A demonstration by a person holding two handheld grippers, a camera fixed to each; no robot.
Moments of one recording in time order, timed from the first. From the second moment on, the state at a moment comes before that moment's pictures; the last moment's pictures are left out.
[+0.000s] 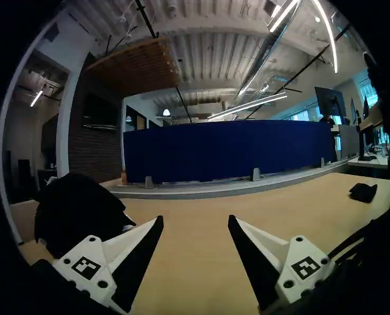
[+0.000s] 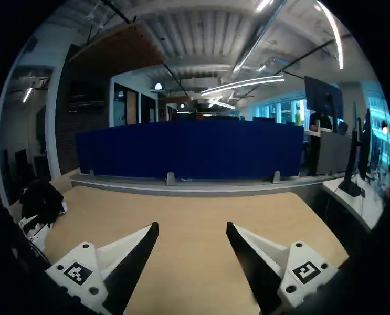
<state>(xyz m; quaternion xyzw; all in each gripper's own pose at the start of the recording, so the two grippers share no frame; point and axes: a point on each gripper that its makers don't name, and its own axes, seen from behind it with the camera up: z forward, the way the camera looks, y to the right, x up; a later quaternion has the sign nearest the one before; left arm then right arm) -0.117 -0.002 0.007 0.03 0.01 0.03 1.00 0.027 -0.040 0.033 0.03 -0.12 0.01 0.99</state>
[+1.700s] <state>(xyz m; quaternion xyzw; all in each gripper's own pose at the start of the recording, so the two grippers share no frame) -0.133 -0.011 0.010 0.03 0.00 0.00 1.00 0.043 -0.002 0.013 0.05 -0.10 0.00 0.99</state>
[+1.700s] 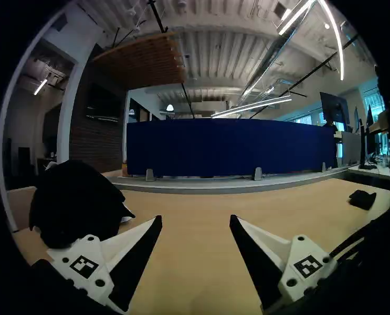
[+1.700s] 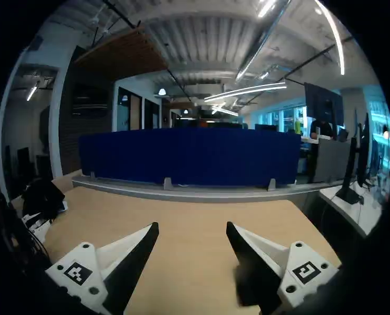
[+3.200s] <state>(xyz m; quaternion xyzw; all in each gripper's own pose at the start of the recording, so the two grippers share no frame) -0.133 -0.012 0.010 0.03 0.00 0.00 1.00 -0.072 0.053 0.017 -0.02 0.00 0.07 1.00</state>
